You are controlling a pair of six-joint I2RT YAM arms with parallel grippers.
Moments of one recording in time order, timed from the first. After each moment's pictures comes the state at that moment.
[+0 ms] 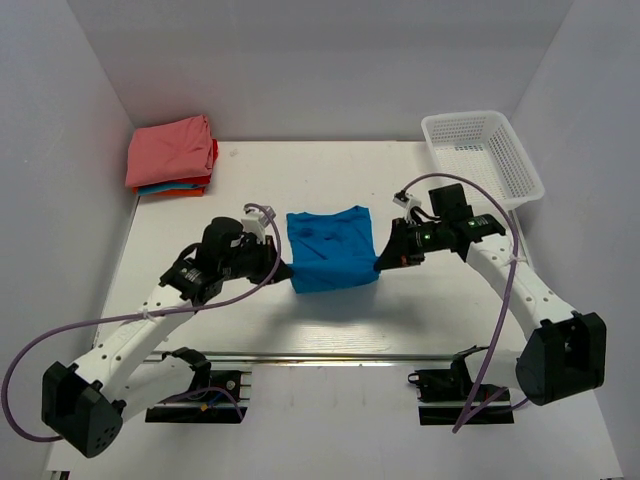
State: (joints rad) left arm -0.54 0.95 0.75 -0.40 0.41 -0.45; right arm 0.32 1.25 1.01 -0.77 -0.81 0.20
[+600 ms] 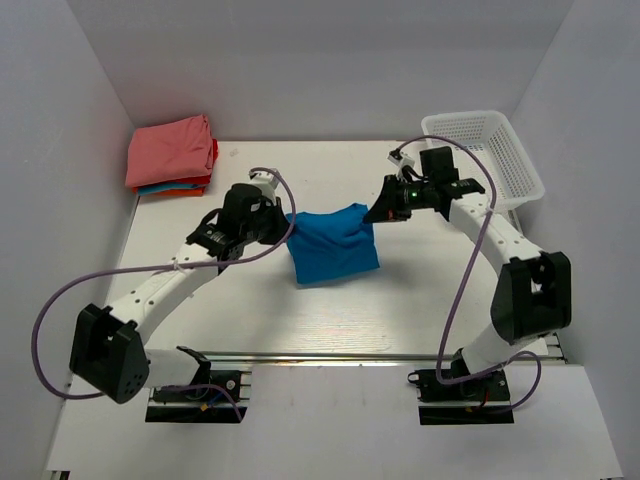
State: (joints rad) left arm -0.52 1.27 0.96 -0.26 0.13 -0.42; right arm 0.28 1.57 1.26 -0.50 -0.77 0.29
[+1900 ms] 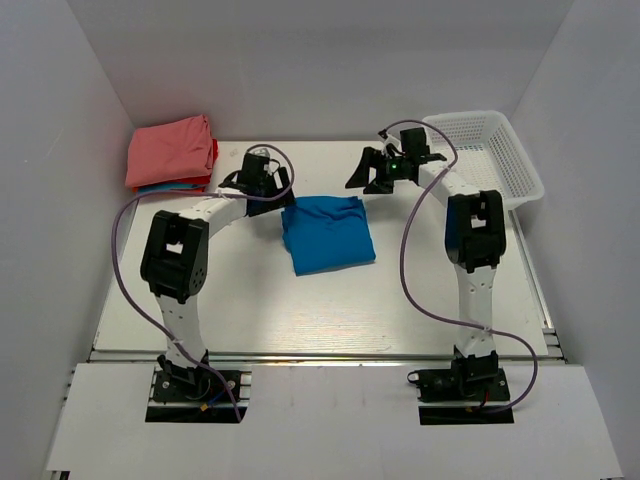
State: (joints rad) left arm -0.33 1.97 1.39 -0.22 0.03 -0.50; right arm 0.22 2.30 1.85 -0.36 -0.76 0.32
